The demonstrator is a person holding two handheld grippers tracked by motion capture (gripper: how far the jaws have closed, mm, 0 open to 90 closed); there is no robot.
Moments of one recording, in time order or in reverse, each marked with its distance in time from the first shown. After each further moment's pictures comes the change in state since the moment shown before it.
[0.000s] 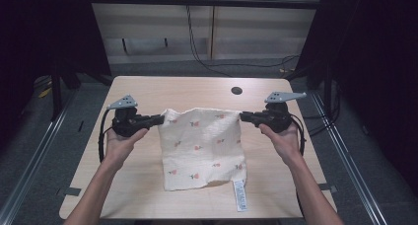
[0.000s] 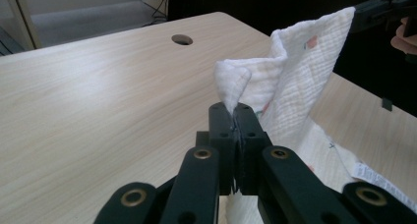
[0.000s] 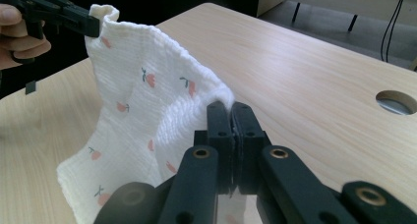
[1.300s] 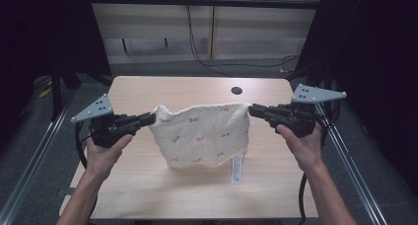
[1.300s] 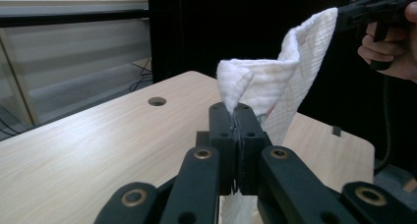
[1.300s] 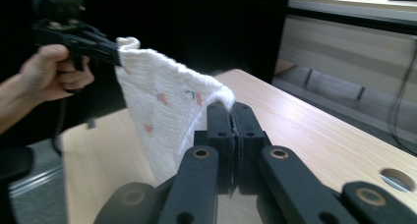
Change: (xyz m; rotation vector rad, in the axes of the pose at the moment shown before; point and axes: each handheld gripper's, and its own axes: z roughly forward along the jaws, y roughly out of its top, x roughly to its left) left arm -0.058 0.026 -0.074 -0.206 -0.069 0.128; right arm 0.055 0.040 -0.080 -0.207 0.073 -0.107
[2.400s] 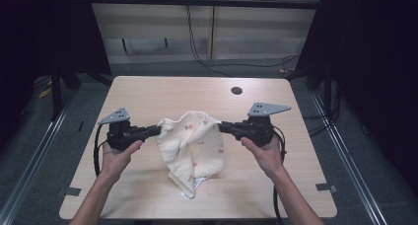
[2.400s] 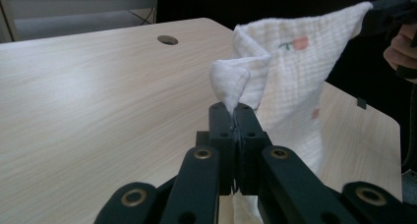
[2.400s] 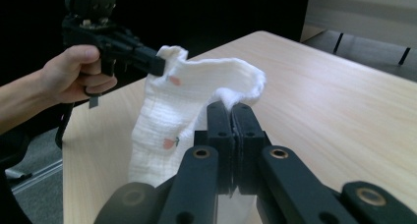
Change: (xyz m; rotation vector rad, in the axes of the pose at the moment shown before) left arm 0.041 -0.070 0.037 0.122 0.022 -0.149; right arm 0.005 -0.055 0.084 0.095 0.061 0.074
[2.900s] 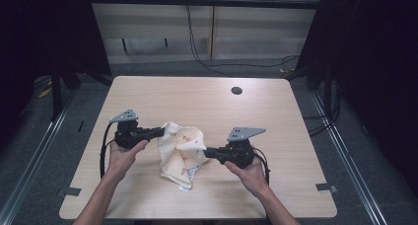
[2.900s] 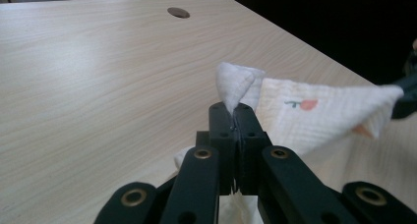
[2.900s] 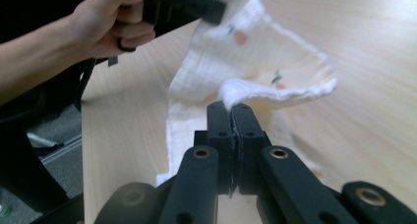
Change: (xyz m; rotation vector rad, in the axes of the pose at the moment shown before) left arm 0.017 -0.016 0.023 0.076 0.018 -0.047; right arm 0.025 -0.058 0.043 0.109 0.089 0.036
